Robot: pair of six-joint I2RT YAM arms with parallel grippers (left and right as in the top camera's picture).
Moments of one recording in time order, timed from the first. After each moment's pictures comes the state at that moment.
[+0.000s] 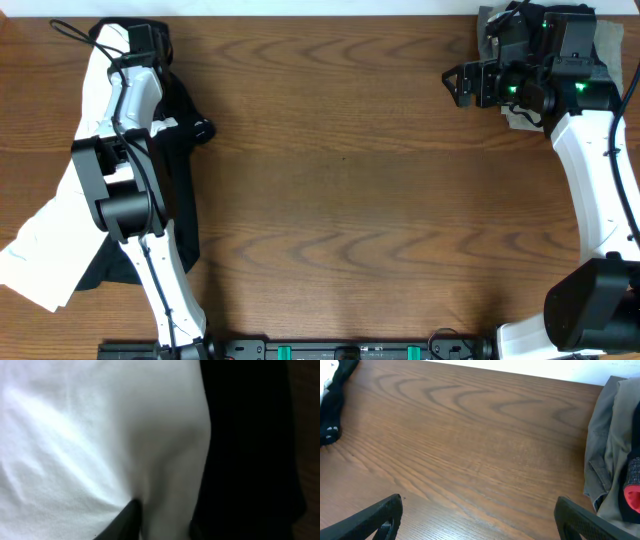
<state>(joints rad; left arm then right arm) 0.18 2.36 1.89 -0.80 -0.25 -0.14 -0.04 1.68 1.50 -0.65 -0.43 -0.12</state>
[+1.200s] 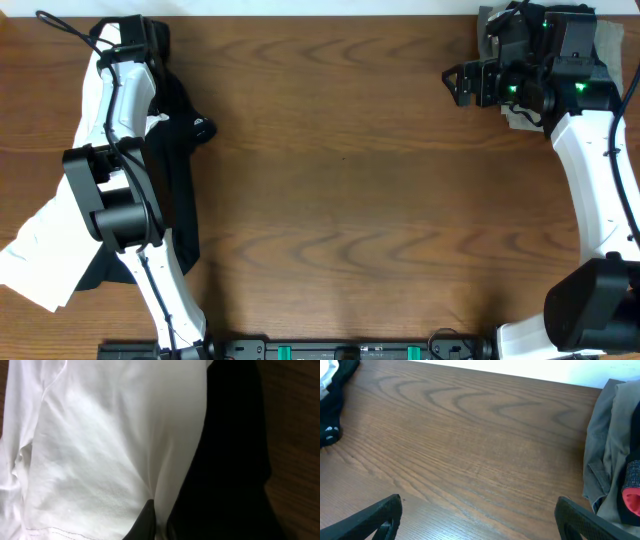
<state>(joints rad) 0.18 2.27 1.89 -0.87 -0.25 -0.14 -0.04 1.68 1.50 -0.64 -0.43 -0.12</state>
